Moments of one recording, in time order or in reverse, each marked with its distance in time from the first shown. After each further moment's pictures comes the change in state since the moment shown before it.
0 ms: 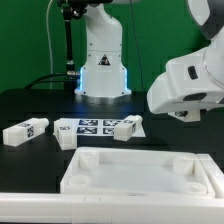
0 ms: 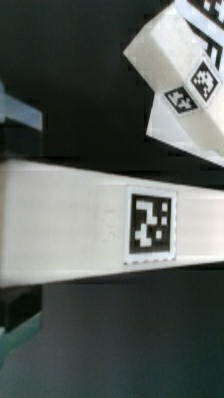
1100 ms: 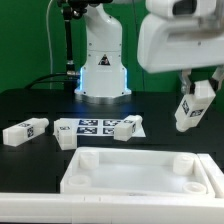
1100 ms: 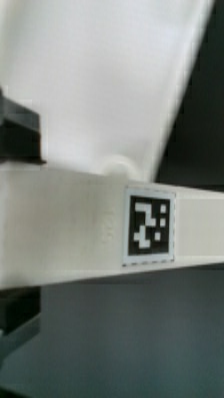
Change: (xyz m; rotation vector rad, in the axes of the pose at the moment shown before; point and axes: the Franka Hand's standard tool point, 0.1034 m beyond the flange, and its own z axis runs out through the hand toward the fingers) arm 0.009 0.032 -0.117 -0.030 0.718 -0.032
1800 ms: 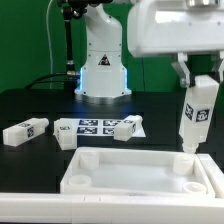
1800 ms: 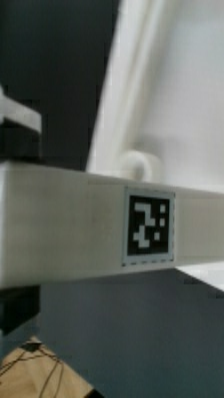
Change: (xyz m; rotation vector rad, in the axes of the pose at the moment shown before) arm 0.033 0.026 -0.024 -0.073 0.412 -0.079
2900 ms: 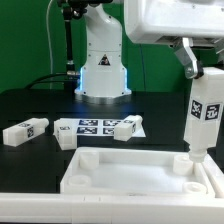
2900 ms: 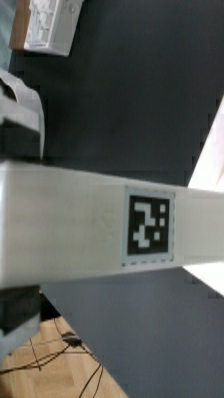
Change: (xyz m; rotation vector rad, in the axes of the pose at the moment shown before) arm 0.029 0.011 0.005 -0.027 0.116 -0.083
